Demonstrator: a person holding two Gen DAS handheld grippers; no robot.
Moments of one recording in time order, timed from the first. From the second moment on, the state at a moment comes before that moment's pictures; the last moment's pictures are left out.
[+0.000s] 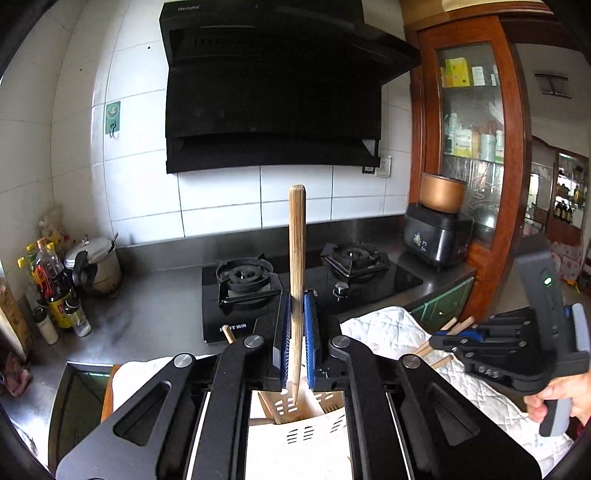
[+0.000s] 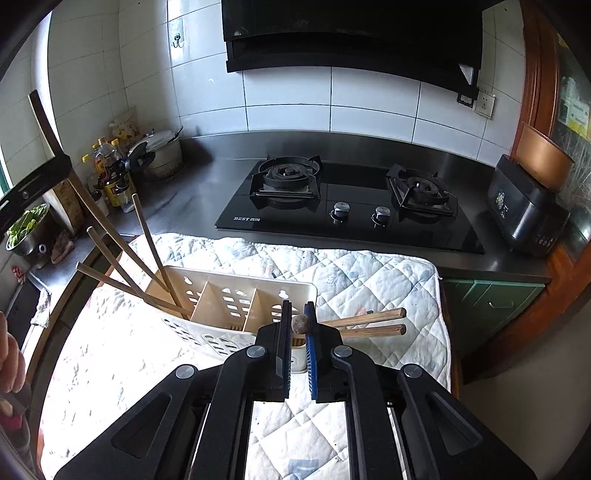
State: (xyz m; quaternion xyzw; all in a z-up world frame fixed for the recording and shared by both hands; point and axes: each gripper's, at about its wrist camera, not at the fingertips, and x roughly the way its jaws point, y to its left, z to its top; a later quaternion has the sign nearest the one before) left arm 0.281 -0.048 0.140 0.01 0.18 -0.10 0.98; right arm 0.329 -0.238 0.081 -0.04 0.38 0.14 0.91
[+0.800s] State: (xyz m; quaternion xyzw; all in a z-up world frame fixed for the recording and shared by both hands) left arm 0.260 -0.047 0.117 0.01 0.20 -0.12 0.97; right arm 0.262 -0.265 0.105 -0.02 0.31 0.14 0.94
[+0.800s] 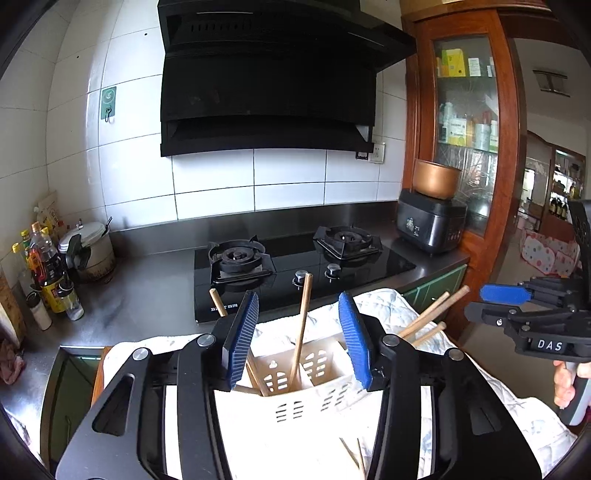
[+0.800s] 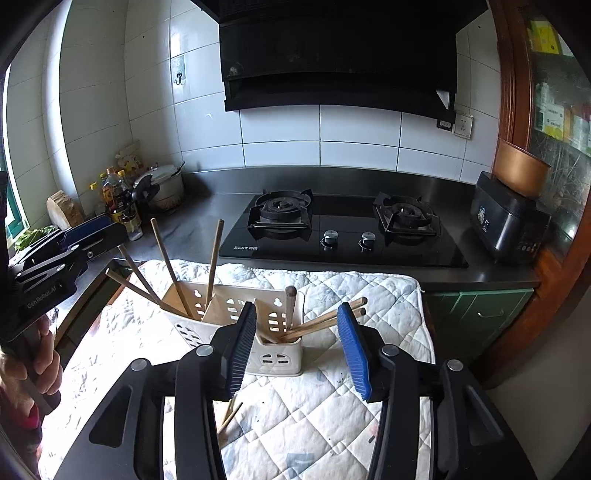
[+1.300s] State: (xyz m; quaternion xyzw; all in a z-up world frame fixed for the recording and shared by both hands) left arm 0.162 -0.022 0.087 -0.01 0.19 -0.10 0.98; right arm 0.164 -0.232 0.042 -0.06 0.30 0.14 0.94
